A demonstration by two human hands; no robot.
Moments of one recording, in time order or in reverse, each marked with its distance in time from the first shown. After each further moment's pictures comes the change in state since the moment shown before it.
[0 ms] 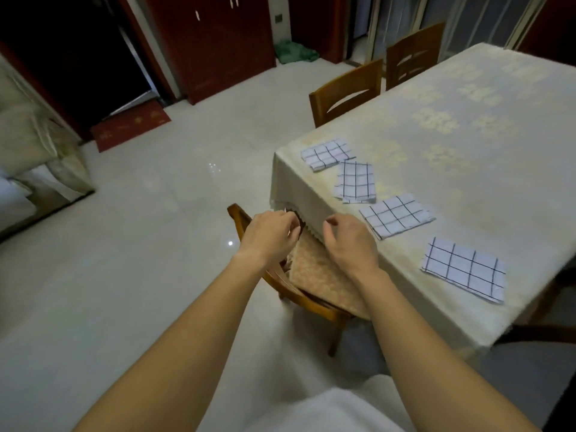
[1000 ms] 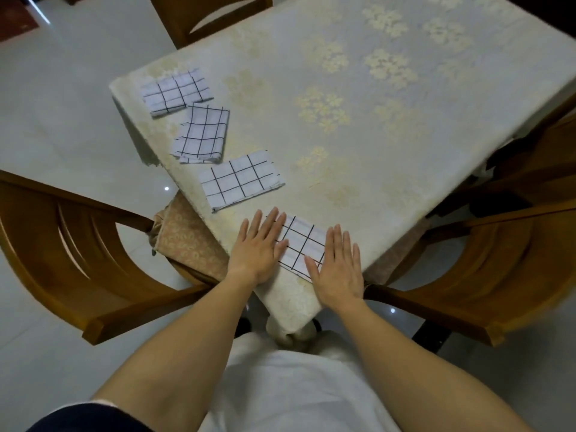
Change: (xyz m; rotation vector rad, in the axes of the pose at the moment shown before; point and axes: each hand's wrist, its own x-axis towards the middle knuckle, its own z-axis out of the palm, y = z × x) left_hand 0.092 0.299 0.284 0.020 -0.368 -0.017; right_hand -0.042 0.419 -0.087 -0.462 -0.404 0.198
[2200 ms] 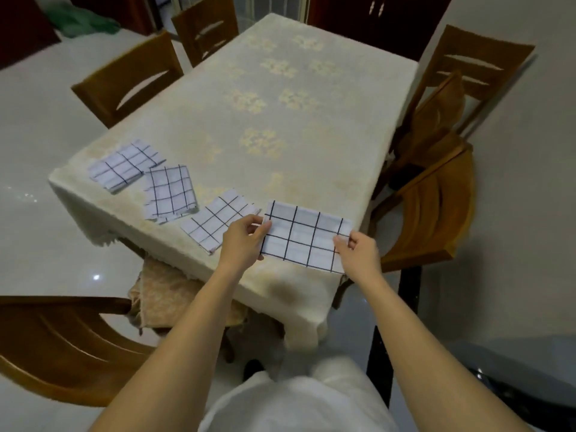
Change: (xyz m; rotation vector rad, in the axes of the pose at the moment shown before) left_hand -0.022 -0.027 -0.140 -1.040 0.026 0.059; right_hand -0.073 -0.061 -0.111 0.990 0.407 0.607
